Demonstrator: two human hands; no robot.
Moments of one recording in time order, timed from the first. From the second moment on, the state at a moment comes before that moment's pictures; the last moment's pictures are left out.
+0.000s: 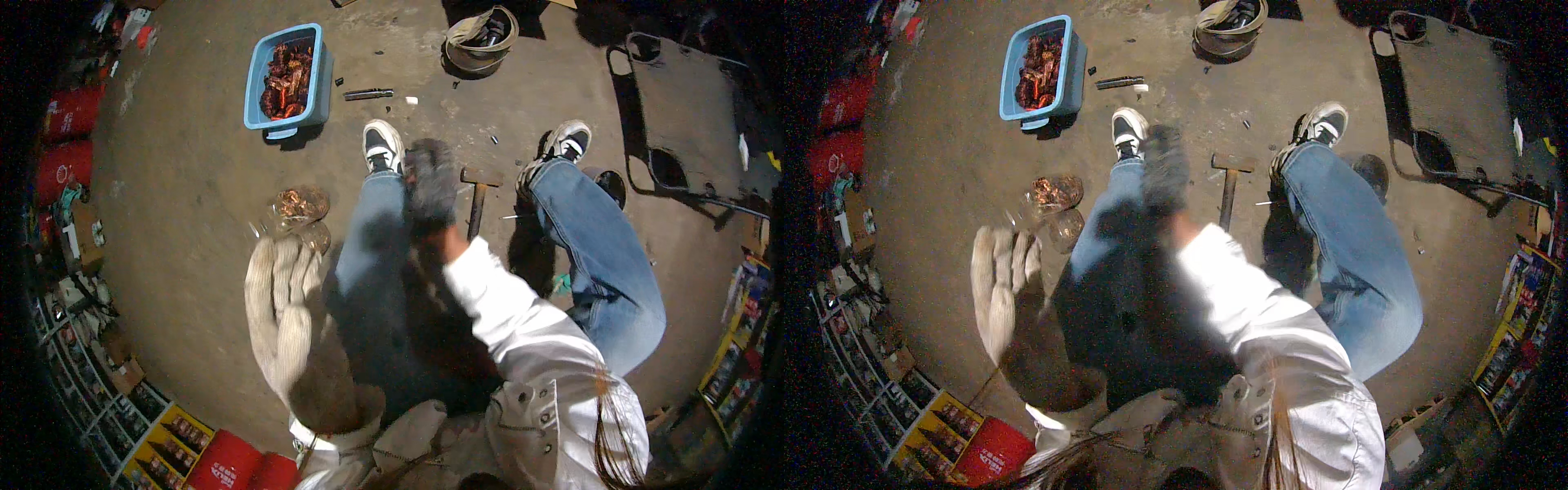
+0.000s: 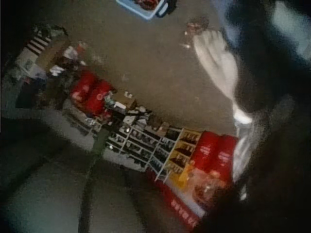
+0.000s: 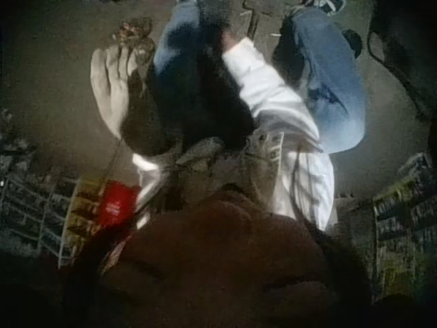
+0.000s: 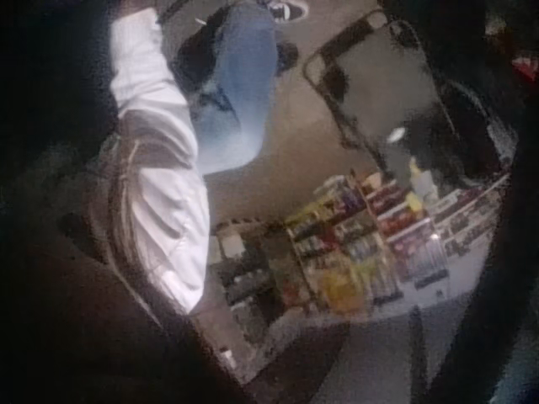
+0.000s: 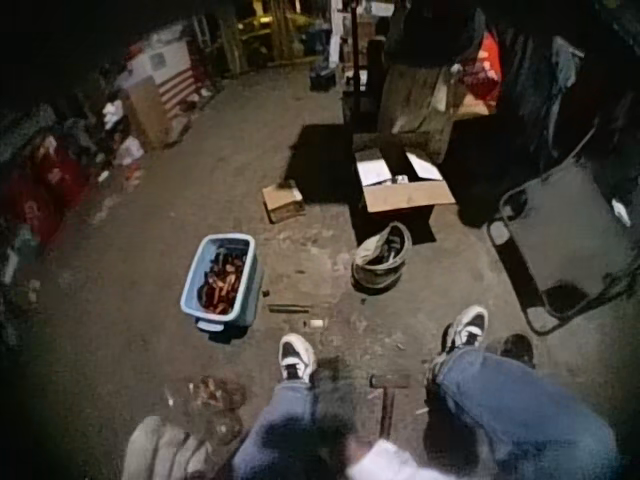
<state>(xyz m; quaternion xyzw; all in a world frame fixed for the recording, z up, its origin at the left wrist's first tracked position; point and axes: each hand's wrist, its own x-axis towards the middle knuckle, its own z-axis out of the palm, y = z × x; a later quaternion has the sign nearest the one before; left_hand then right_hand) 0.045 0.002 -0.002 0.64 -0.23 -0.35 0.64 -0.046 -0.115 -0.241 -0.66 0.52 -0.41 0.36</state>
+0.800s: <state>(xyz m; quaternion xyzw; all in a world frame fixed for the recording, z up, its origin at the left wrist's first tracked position) 0.041 -0.005 -0.016 0.37 -0.02 -0.47 0.80 -0.163 0.004 -0.371 -0.49 0.80 0.00 0.35</state>
